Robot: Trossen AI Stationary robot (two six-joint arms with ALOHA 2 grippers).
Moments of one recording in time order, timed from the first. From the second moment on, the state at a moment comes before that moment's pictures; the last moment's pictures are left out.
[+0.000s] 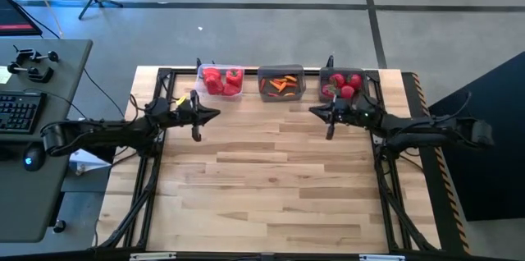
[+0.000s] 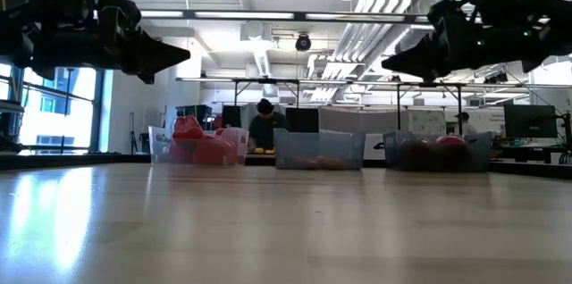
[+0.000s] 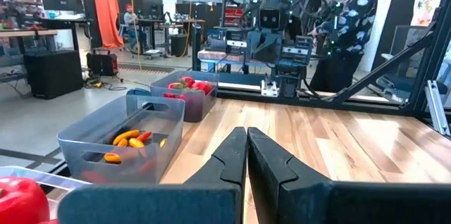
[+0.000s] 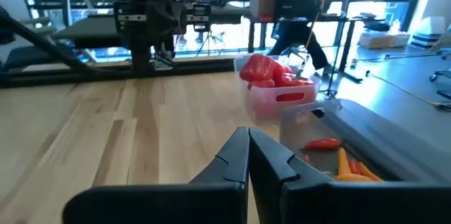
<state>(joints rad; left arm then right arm) 0.49 0.87 0.02 0.89 0.31 -0.04 -0.39 0.94 0.19 0.67 -0.16 -0.05</state>
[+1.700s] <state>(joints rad) 0.51 0.23 0.01 0.25 0.31 -0.10 -0.45 0.02 0.01 0.03 0.06 0.00</state>
